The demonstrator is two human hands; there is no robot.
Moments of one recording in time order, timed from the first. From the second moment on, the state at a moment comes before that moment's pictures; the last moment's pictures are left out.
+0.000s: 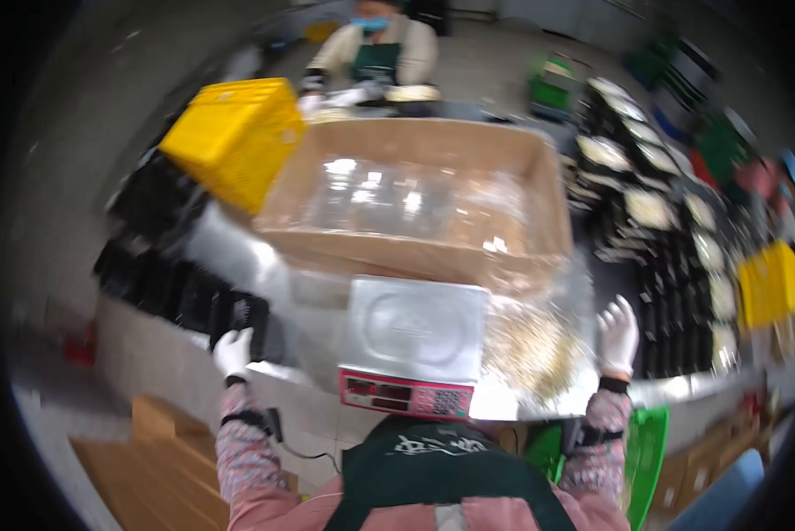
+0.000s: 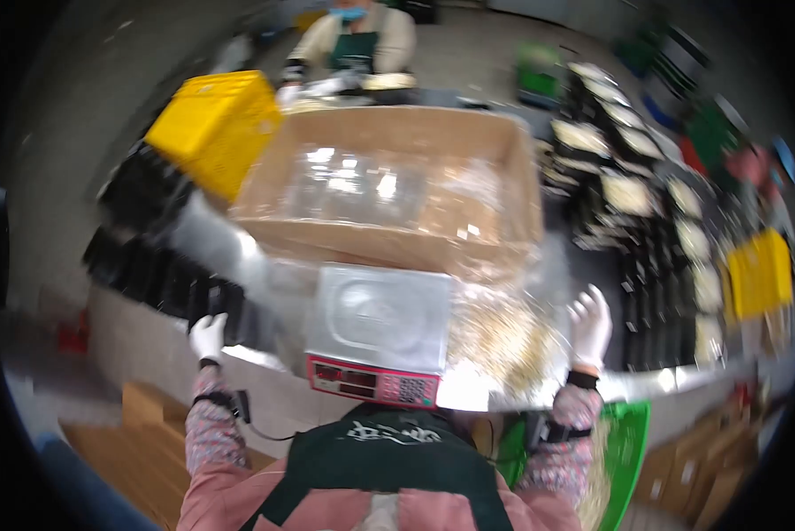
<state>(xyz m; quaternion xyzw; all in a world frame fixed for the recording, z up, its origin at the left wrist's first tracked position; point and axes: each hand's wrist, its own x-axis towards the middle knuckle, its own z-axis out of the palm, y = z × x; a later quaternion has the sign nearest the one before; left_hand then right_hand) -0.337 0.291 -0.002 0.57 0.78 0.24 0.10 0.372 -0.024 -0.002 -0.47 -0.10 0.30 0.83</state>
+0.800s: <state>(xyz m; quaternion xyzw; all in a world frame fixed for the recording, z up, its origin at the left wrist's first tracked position) 0.208 0.136 -0.076 0.98 -0.09 0.06 0.15 0.096 -0.439 0.045 -0.71 0.22 -0.22 0.63</state>
